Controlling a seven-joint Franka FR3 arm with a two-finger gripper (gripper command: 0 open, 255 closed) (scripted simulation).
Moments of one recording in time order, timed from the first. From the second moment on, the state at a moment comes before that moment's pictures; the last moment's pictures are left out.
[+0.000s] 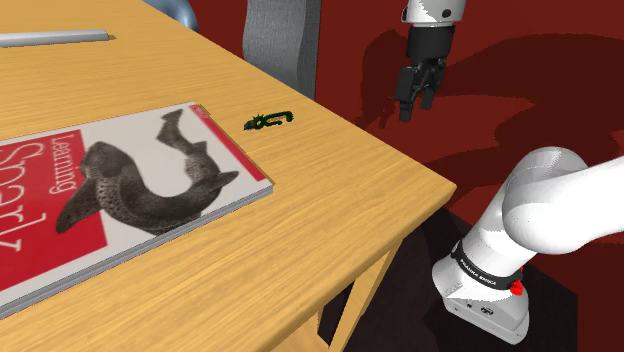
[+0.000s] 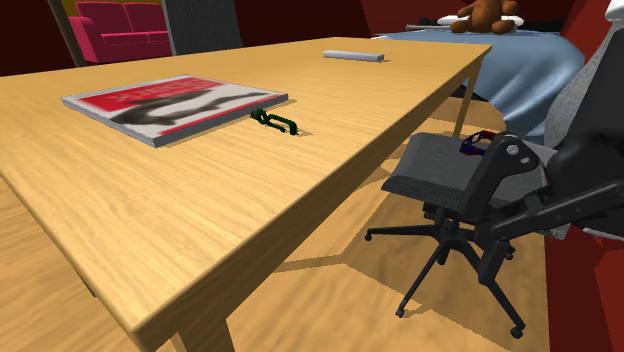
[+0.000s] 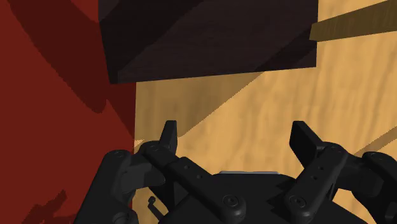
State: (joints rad) arm 0.00 -0.79 -0.01 -2.45 0.01 1.49 0.08
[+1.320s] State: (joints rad) arm 0.33 -0.39 0.03 -2.08 0.11 1.70 -0.55
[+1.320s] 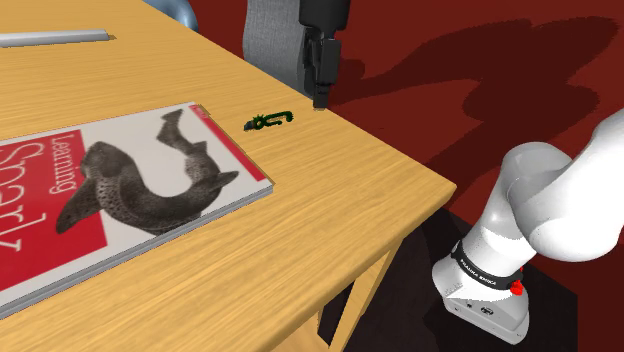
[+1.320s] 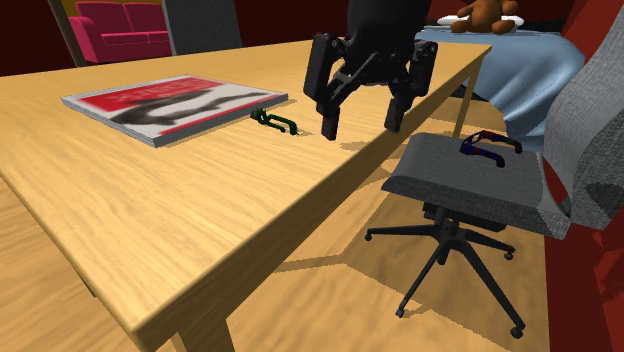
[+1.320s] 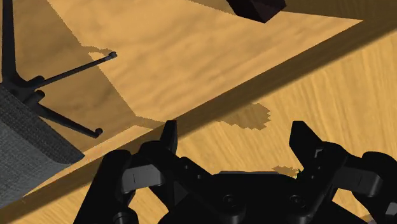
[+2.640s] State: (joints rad) arm 0.47 -0.34 0.08 -2.06 0.17 1.84 -0.85
